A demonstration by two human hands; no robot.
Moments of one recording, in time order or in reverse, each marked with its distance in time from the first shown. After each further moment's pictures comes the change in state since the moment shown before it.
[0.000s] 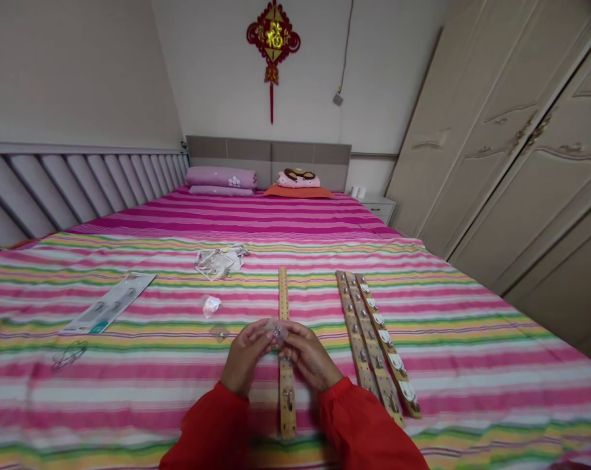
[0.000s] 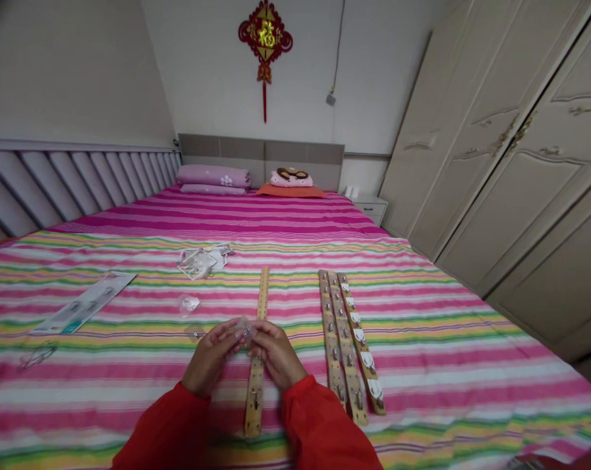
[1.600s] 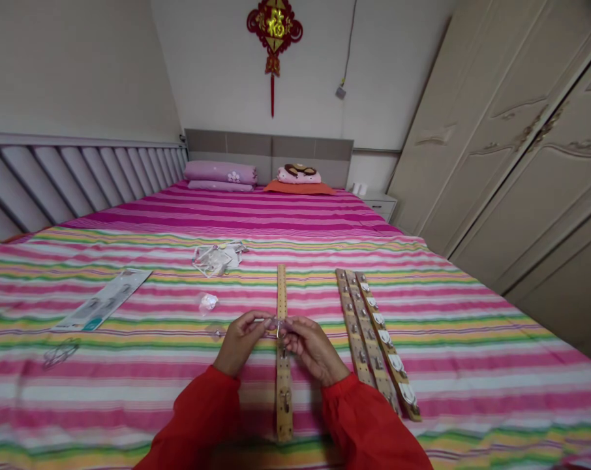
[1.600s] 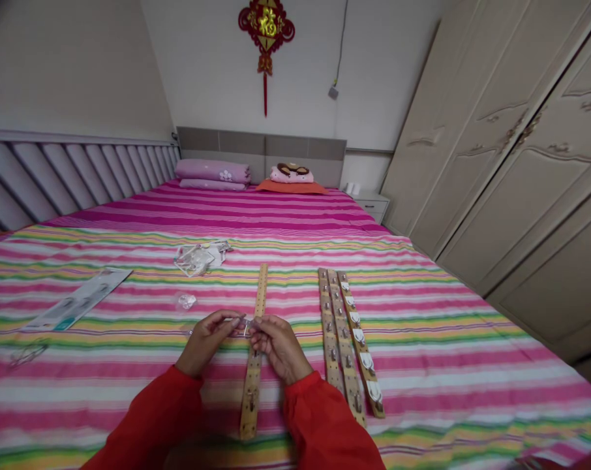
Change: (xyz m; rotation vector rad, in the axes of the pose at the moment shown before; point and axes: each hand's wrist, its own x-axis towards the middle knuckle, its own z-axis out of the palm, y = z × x) left_hand 0.018 0.023 -0.001 0.347 -0.204 0.237; right_hand 0.007 -0.018 -0.006 0.051 0.111 0.087
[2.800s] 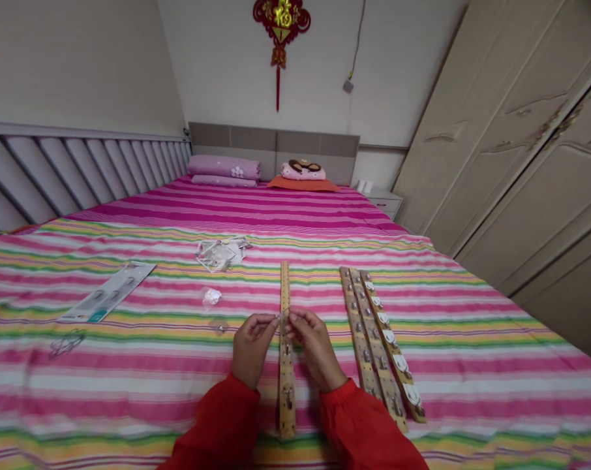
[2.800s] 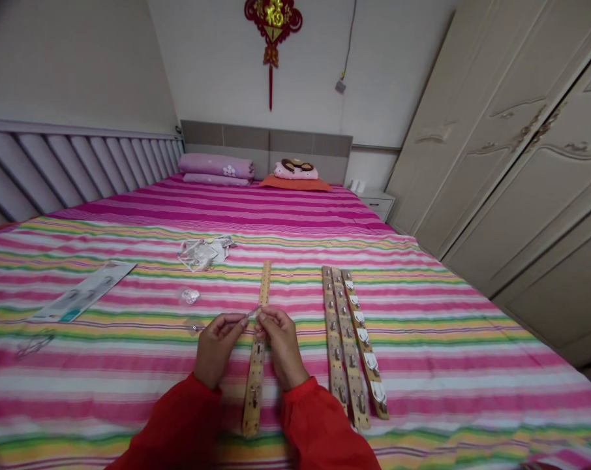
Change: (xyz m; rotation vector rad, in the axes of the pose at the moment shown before) left_hand -0.015 -0.013 0.029 -0.093 0.317 0.037; right_hand 0.001 0.012 0.008 -0.095 0.164 -0.261
